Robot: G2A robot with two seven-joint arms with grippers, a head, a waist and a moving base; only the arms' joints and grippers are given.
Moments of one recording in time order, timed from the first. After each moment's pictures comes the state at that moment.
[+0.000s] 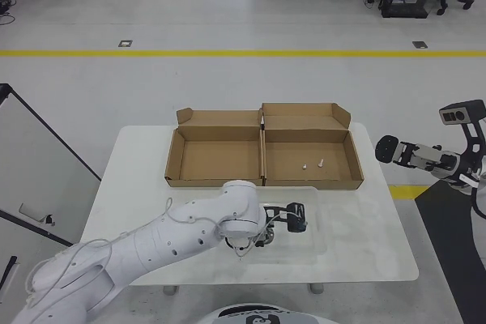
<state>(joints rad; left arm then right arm) 0.80 -1.24 -0.38 -1.75 0.82 -0.43 -1.39 -1.42 -0.87 1.80 -1.55 0.76 -0.39 1.43</state>
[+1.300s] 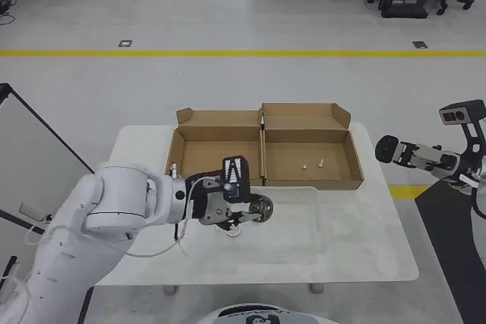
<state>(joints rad) 1.19 -0.95 -1.17 -2.22 0.44 -0.72 -1.07 -1.42 -0.87 1.80 -1.55 0.76 -0.39 1.43</state>
